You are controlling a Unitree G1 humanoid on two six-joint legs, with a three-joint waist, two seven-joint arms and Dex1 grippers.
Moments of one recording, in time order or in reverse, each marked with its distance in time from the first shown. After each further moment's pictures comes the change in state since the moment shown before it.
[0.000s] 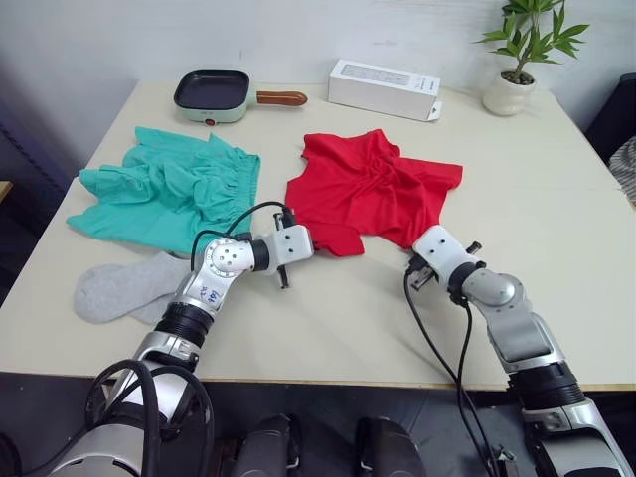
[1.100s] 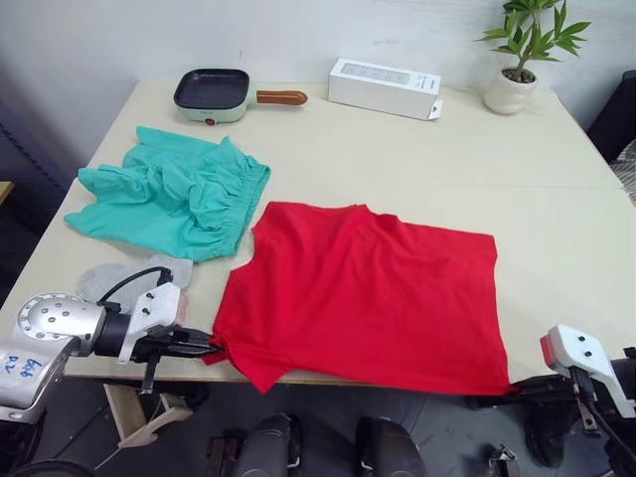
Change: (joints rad) left arm 0.617 0.598 0.318 -0.801 -0.626 0.655 -0.513; right arm 0.616 -0.616 -0.425 -0.200 0.599 -0.050 0.914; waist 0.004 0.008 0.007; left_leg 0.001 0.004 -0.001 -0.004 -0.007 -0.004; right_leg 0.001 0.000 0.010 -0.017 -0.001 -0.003
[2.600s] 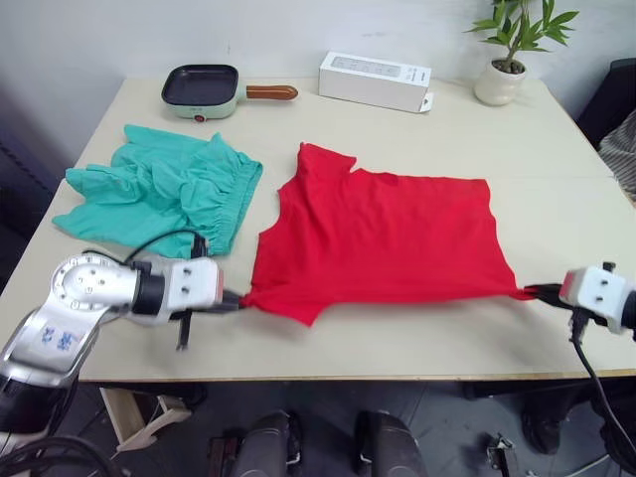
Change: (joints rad) left arm -0.025 0.043 -0.091 -0.160 0.103 -0.018 0.106; right arm -0.301 0.080 0.123 0.642 -0.256 -0.794 -0.309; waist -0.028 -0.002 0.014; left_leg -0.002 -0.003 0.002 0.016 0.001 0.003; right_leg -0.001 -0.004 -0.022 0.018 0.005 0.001
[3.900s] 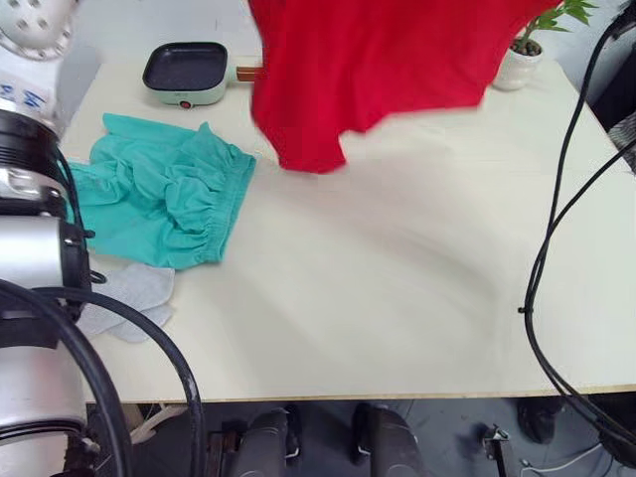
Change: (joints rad) left arm -1.411 -0.217 -0.172 1.398 0.667 -1.008 1.005; right arm -1.320 0.097 0.194 0.587 -0.436 -0.213 -0.830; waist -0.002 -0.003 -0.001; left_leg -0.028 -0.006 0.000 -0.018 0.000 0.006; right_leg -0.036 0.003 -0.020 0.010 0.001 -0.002
